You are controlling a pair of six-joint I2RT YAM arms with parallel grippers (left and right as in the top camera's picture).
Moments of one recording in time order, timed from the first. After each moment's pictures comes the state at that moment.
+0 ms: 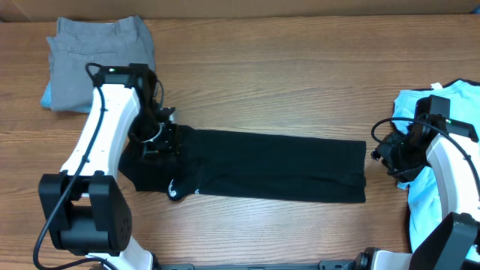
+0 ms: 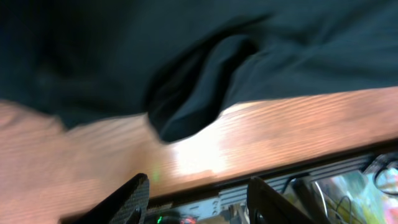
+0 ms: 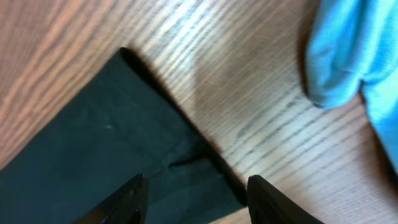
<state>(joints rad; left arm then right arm) -0.06 1.80 1.47 -1.50 0.24 0.04 -0.31 1.51 1.04 -1.04 -0.11 0.46</state>
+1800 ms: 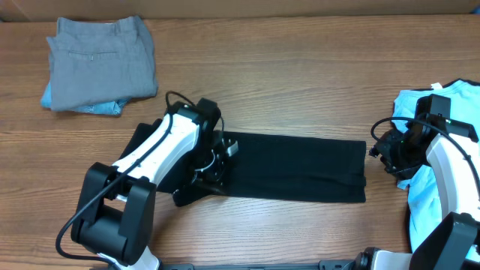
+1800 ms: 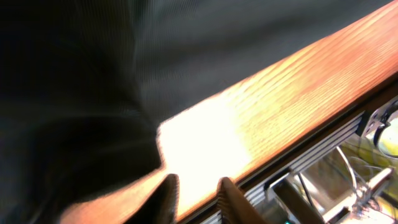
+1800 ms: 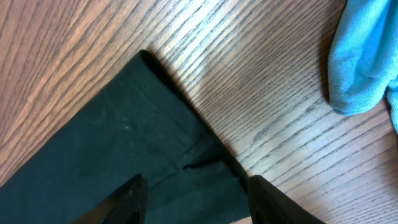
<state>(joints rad) -0.40 1.80 1.20 -1.21 0.45 0.05 -0.31 1.51 1.04 -1.01 -0.15 0.46</state>
